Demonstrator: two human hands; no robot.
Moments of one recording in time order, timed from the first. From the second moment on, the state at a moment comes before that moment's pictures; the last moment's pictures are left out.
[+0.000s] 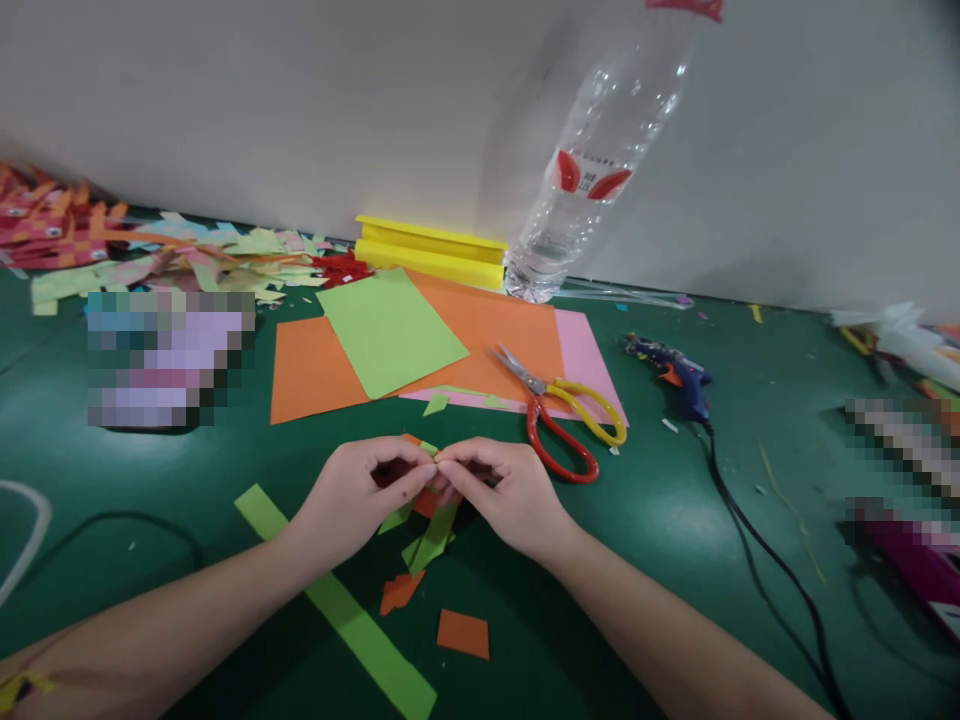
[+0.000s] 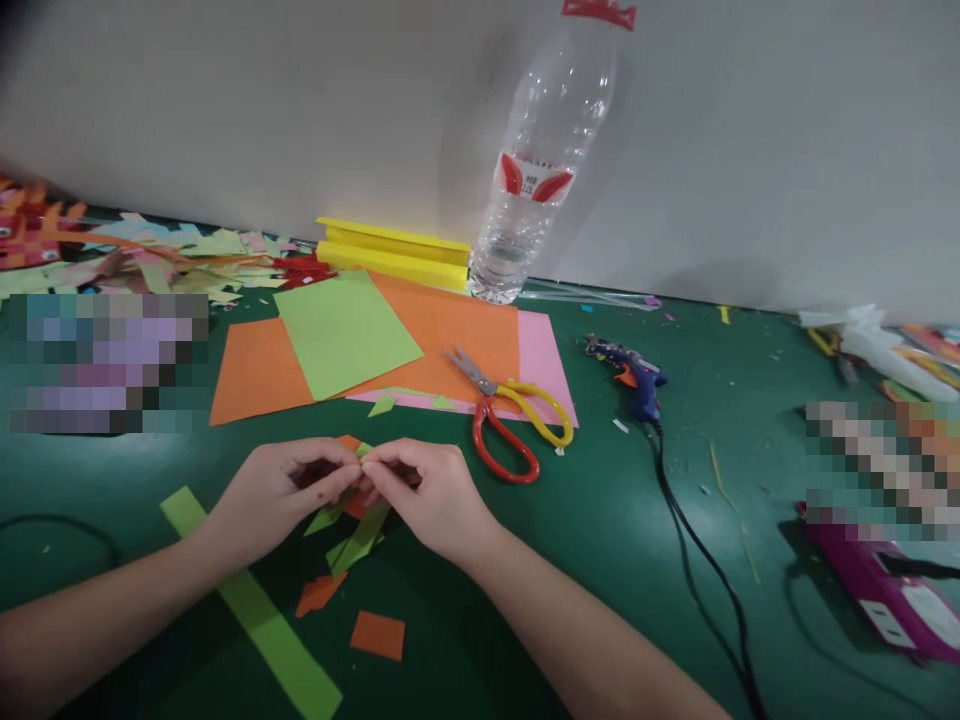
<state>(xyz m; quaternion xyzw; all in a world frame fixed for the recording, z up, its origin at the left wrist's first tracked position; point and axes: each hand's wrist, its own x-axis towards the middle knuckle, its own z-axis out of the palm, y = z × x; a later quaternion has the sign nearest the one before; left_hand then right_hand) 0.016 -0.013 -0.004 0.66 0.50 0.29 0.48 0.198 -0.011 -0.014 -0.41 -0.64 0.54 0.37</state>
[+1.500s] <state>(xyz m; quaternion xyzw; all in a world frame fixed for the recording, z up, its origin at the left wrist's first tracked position) 0.018 -0.015 -0.005 0.65 0.51 0.30 0.48 0.198 -0.011 -0.014 -0.42 -0.70 0.47 0.33</state>
